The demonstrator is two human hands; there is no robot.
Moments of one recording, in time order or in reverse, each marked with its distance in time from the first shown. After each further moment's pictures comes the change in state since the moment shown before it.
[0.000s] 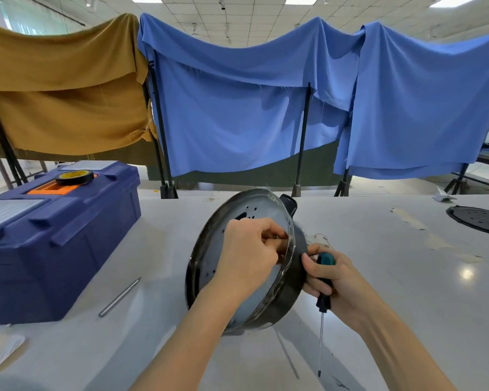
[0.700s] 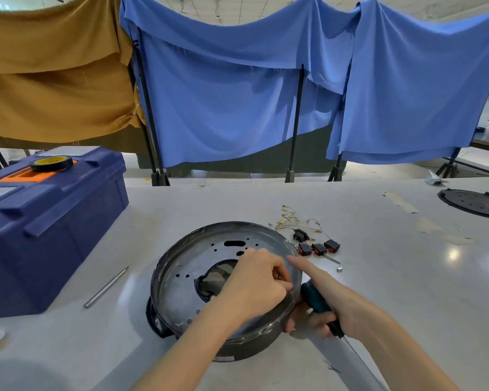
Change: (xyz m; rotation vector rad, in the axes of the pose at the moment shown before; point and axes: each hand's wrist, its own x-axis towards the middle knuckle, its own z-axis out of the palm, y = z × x) left_hand -0.030 -0.029 0.034 0.183 -0.502 -0.145; right_hand -0.010 0.018 -0.017 -0.445 0.011 0.780
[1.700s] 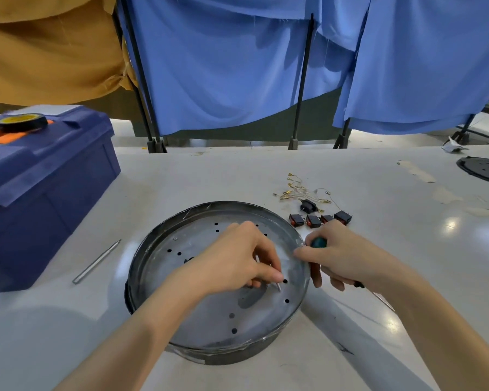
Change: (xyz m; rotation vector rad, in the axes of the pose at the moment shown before) left_hand -0.003 -0.026 -0.031 -0.138 -0.296 -0.097; right_hand -0.002 -0.023 -0.010 -0.641 0.305 -0.387
